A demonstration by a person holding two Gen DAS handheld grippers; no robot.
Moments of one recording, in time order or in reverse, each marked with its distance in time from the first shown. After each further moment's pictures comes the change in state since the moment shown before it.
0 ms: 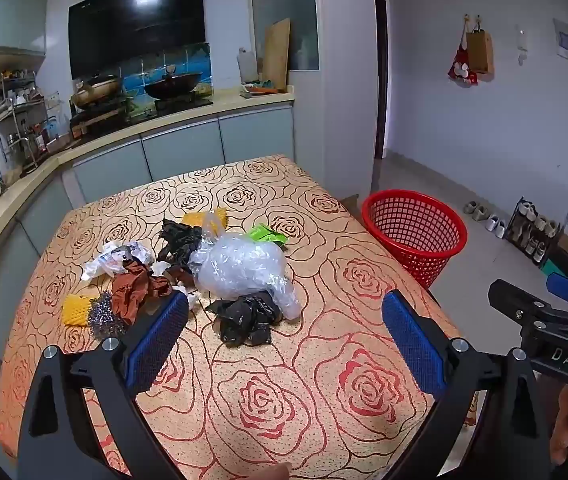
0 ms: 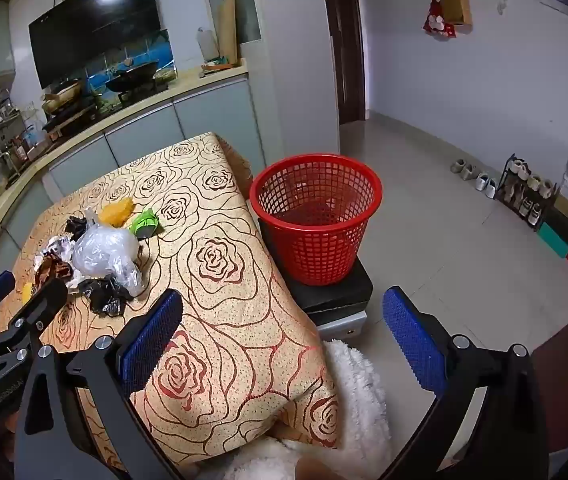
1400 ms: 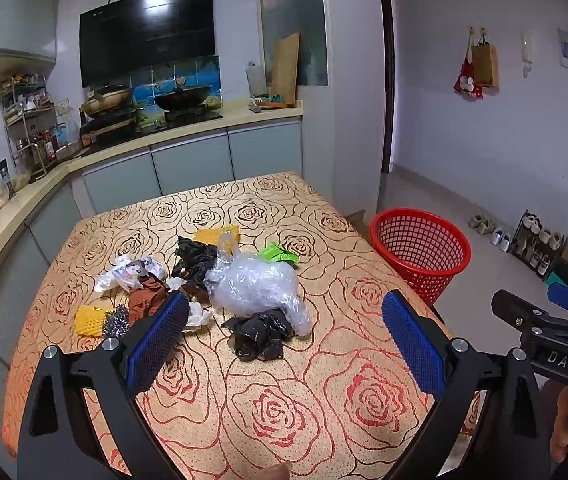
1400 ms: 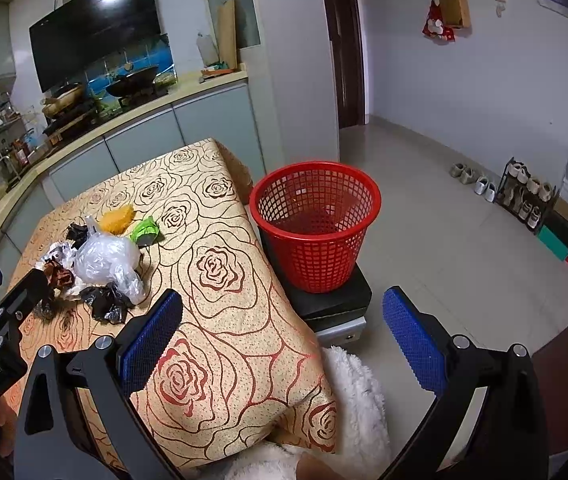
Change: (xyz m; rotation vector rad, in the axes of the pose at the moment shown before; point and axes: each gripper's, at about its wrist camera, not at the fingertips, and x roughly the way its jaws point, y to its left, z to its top) left arm -0.011 0.010 0.008 -0.017 -0.043 0.017; right arm -0.004 0.000 0.006 0.000 -0.024 0.002
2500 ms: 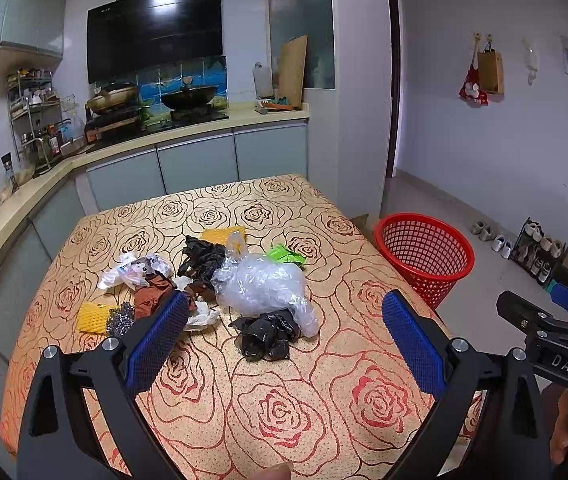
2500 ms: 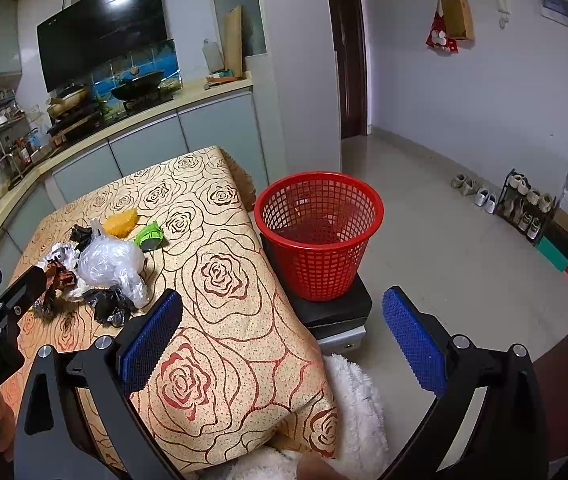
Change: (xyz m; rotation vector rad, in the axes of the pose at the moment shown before) left arm -0.001 0.009 -0.001 -0.025 -0.007 0.007; right arm -0.008 0.007 0.003 -0.020 -0.027 -0.001
